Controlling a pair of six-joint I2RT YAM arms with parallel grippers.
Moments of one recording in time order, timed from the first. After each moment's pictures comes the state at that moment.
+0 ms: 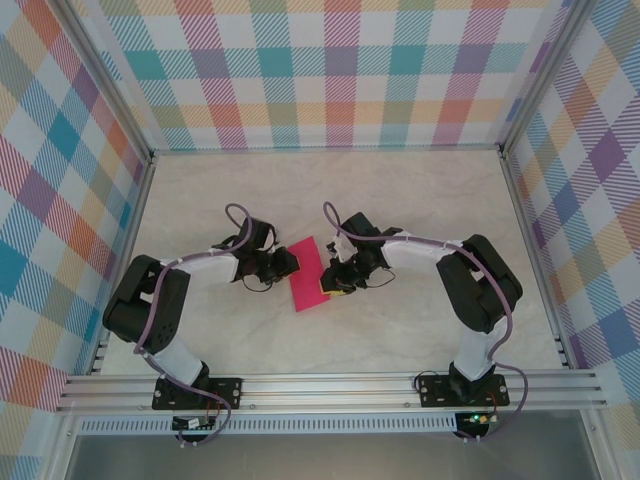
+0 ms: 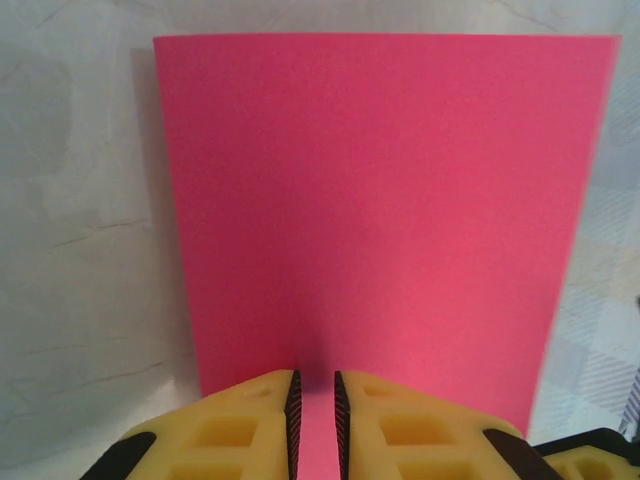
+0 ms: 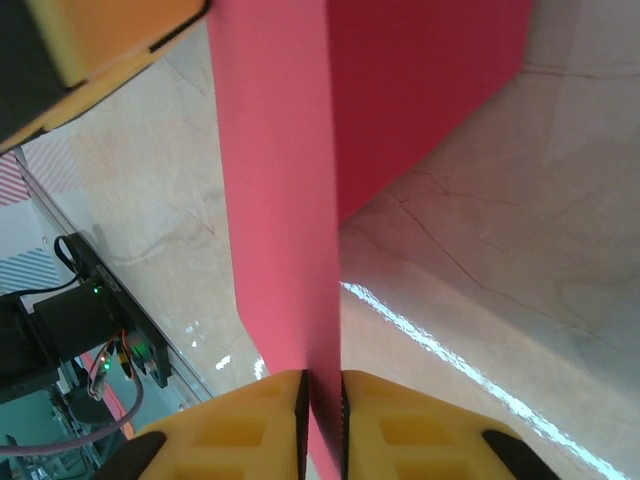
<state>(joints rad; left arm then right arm) -0.41 1.64 0.79 -0.13 0.43 -0.80 0.67 1.82 1.07 -0.45 -0.71 0.57</state>
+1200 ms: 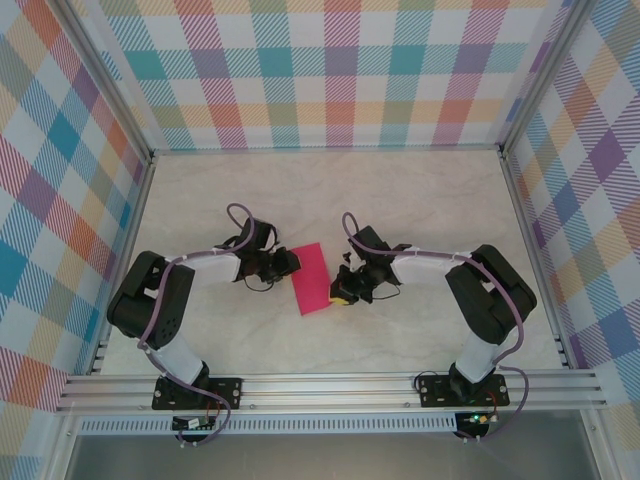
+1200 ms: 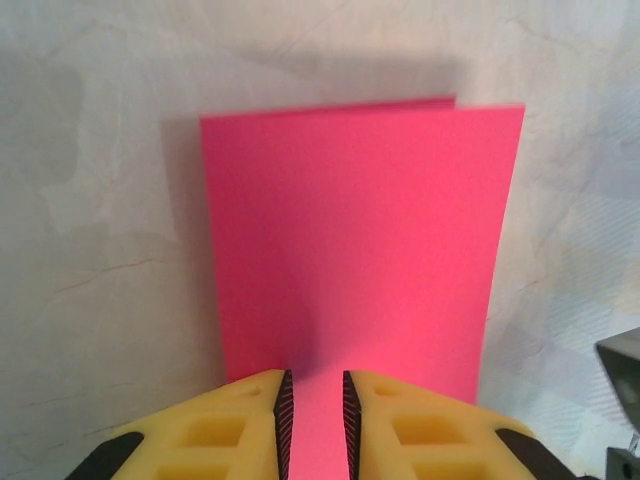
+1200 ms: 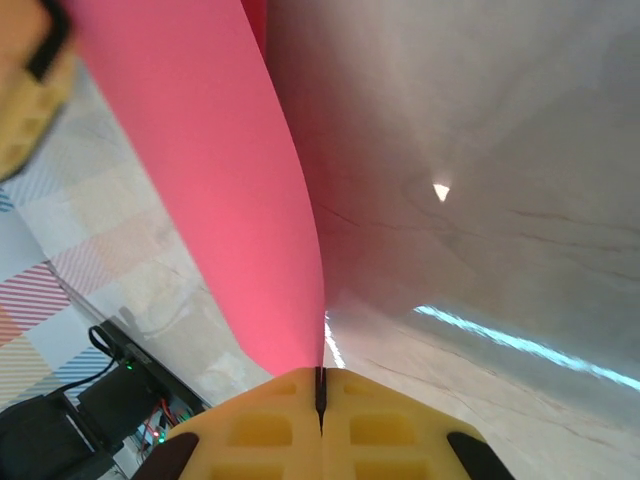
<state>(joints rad) -0.41 1.67 0.79 -0.08 0.41 -0.80 0.68 1.73 0.89 -0.31 -0.63 0.92</state>
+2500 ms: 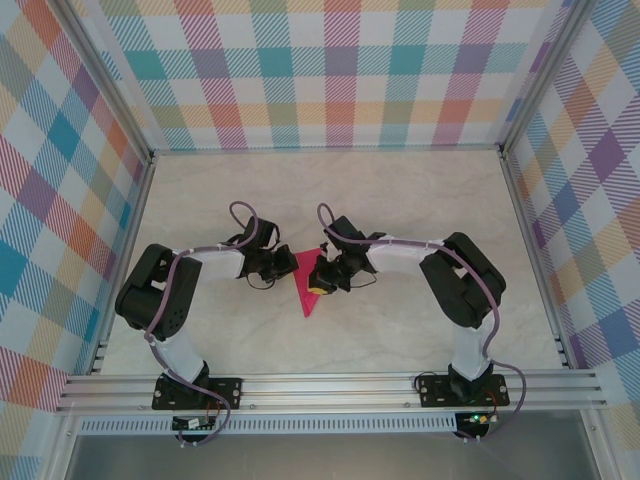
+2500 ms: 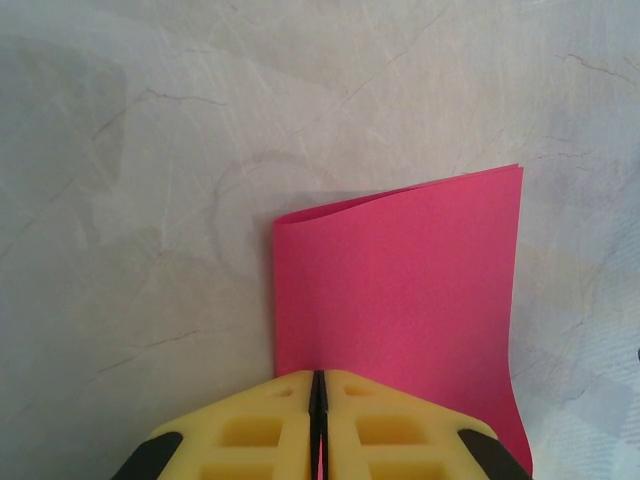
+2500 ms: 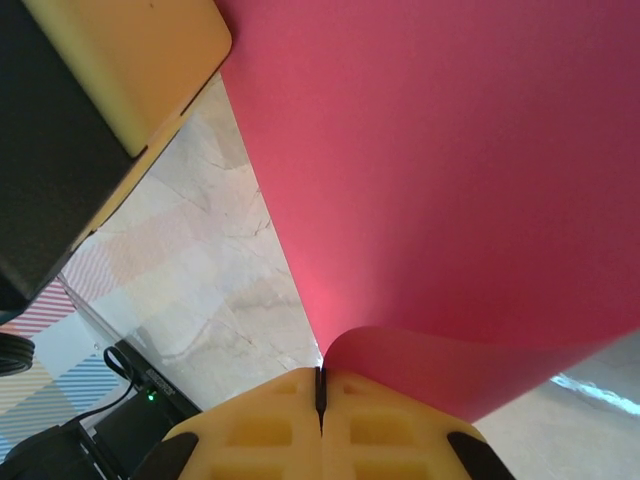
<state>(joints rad) -0.41 1.74 0.82 -0.08 0.36 -0.78 0.75 1.91 1.12 -0.31 -0.60 0.94</state>
